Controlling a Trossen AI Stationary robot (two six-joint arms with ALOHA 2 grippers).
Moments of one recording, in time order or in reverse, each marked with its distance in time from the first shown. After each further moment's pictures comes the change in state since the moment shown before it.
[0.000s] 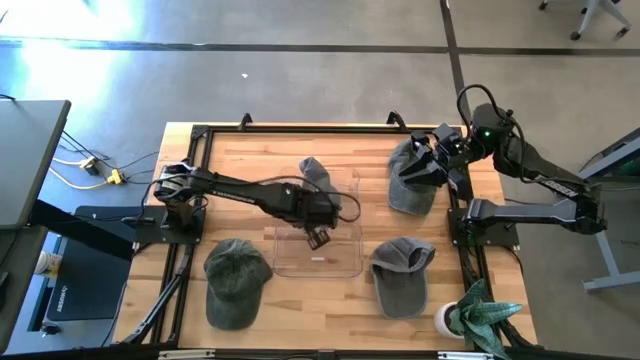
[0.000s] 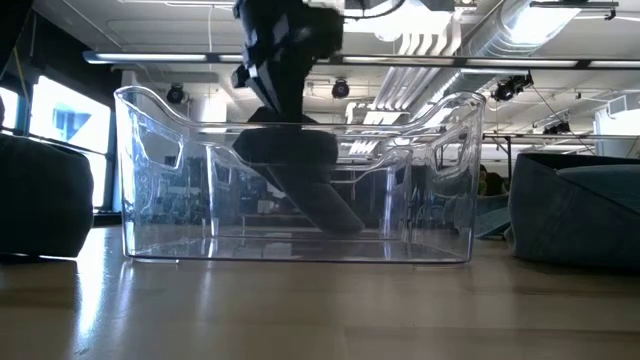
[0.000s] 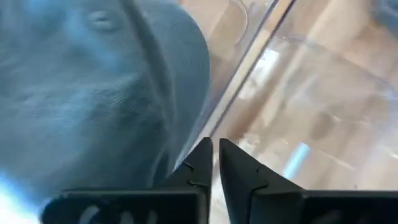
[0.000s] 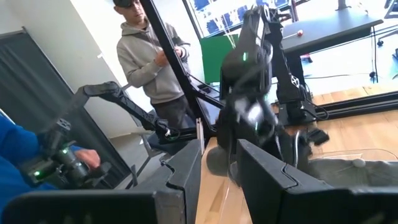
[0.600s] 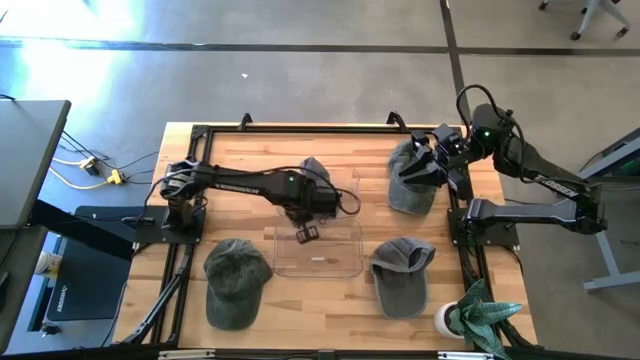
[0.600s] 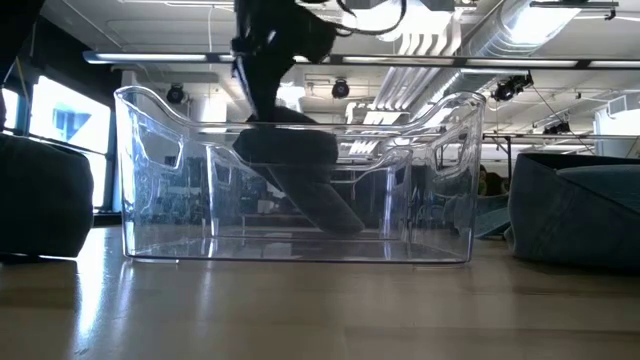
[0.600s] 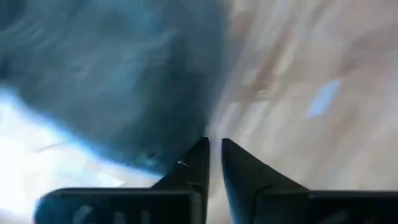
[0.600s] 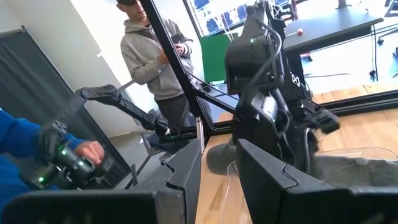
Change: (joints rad) left arm 0.050 0.048 0.132 -0.271 0.046 0.191; right arm 0.000 0.000 0.000 -0.008 -0.001 -0.004
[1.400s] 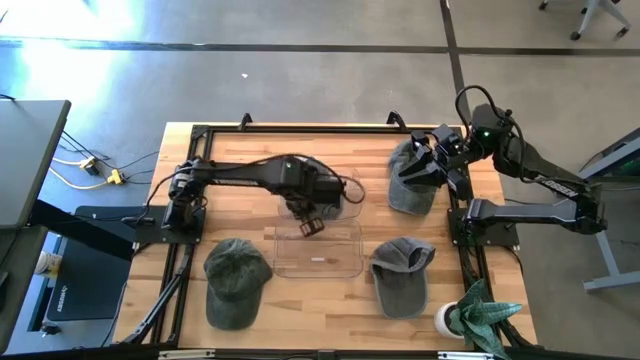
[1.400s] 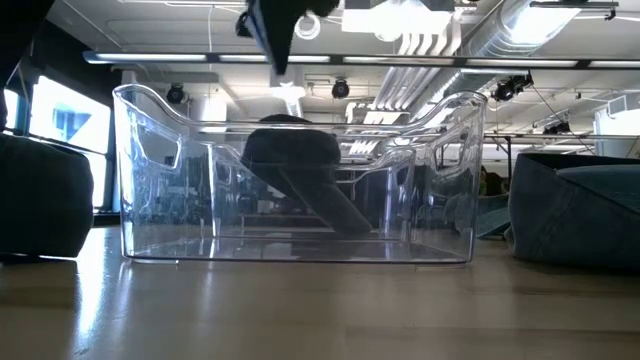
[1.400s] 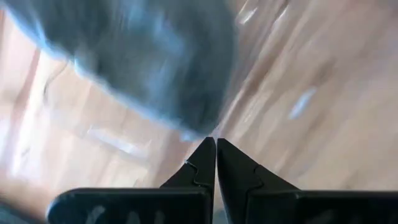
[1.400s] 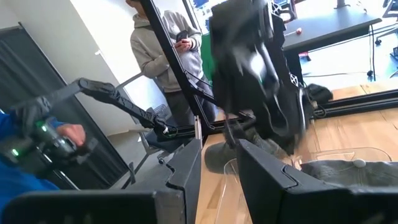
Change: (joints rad) left arm 0.002 0.060 0.339 -0.238 0.042 -0.098; right arm 0.000 0.000 0.000 -0.009 0.004 -0.016
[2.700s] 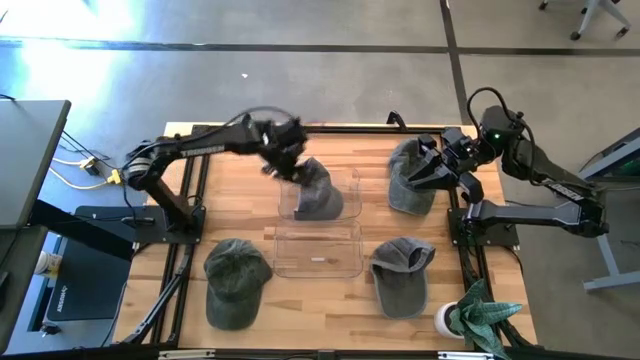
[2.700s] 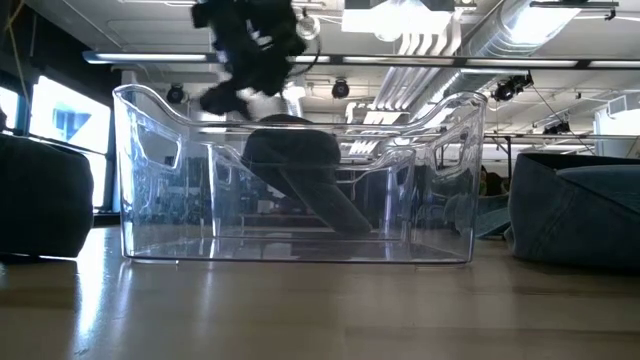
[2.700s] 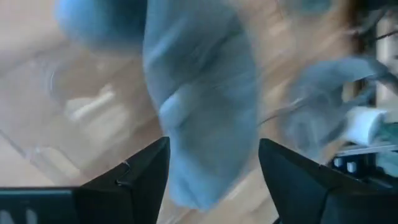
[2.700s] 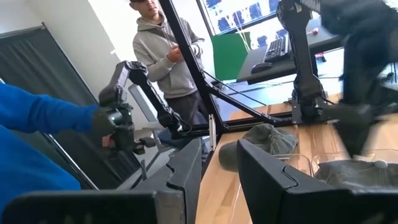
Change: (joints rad) left arm 0.405 -0.383 -0.729 0.644 0.482 -0.327; right arm 0.000 -0.053 0.000 -0.029 -0.053 0.015
